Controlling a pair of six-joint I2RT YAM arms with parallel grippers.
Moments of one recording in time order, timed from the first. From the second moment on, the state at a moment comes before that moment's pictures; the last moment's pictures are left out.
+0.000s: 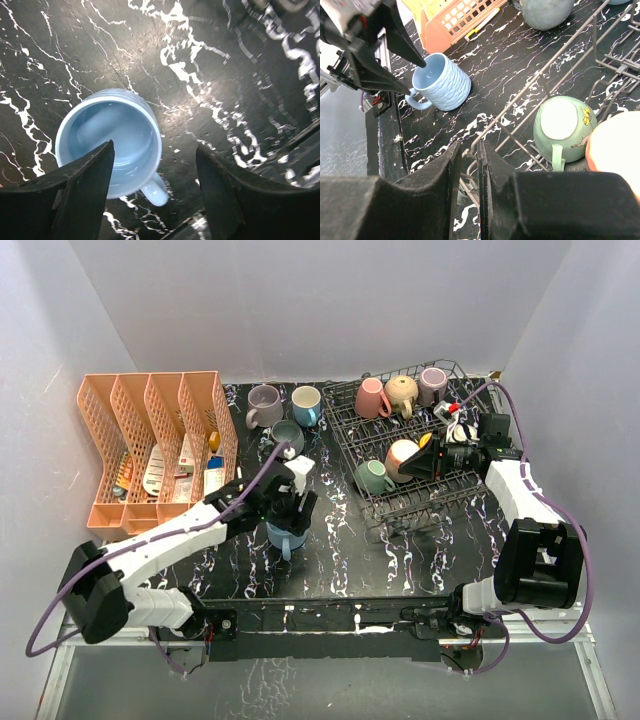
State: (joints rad) left arm -0.83 1.29 0.91 -0.50 -0.03 -0.22; right arm -0.15 1.42 0.98 -0.41 -1.33 -0.35
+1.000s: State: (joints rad) left arm -1.04 1.49 1.21 -0.81 -0.53 -0.93; right arm -0.16 1.42 0.98 -0.42 -1.33 -0.36
